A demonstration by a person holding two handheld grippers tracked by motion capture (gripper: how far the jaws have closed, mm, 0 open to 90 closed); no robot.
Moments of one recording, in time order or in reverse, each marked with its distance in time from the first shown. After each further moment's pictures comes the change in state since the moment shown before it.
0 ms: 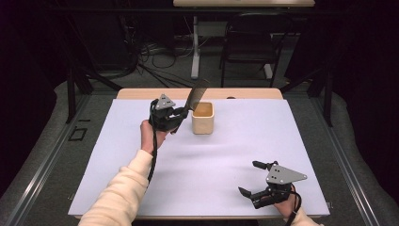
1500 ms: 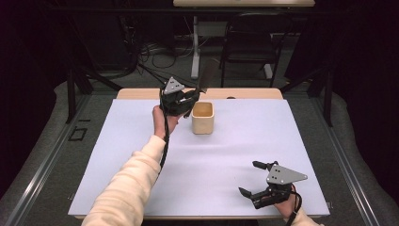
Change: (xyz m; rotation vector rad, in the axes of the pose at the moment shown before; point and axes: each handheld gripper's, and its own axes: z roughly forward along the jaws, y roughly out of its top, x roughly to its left) left arm -0.001 0.044 0.025 -0.149 -0.023 -0.026; right arm 0.000 0.000 -0.001 -0.004 0.003 -0.001
